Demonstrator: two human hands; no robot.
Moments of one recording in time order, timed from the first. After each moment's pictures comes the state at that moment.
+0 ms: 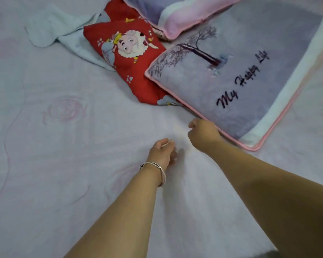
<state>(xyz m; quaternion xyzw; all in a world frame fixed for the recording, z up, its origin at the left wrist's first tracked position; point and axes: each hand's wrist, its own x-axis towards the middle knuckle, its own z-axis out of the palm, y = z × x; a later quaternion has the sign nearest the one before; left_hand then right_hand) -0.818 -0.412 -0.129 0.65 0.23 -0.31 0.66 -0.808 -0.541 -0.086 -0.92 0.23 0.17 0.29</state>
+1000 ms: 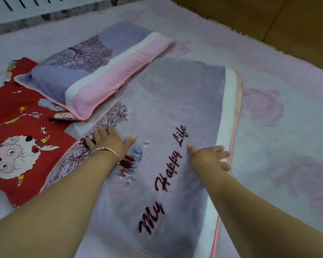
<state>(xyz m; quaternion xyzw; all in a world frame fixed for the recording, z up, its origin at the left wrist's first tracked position) -0.538 -0.651 -0.081 0.98 -0.12 -0.14 0.03 -0.681 -0.807 -0.092 -0.65 0.66 0.11 0.35</state>
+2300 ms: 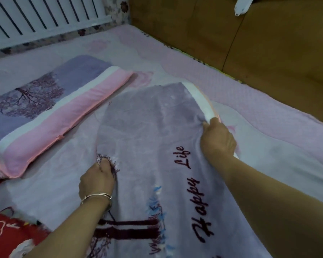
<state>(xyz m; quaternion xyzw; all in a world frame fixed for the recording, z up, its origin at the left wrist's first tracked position) -0.572 -0.833 -0.061 0.95 0.00 -0.09 0.29 -0.685 -1.071 -0.027 -0.81 0.52 -0.15 0.23</state>
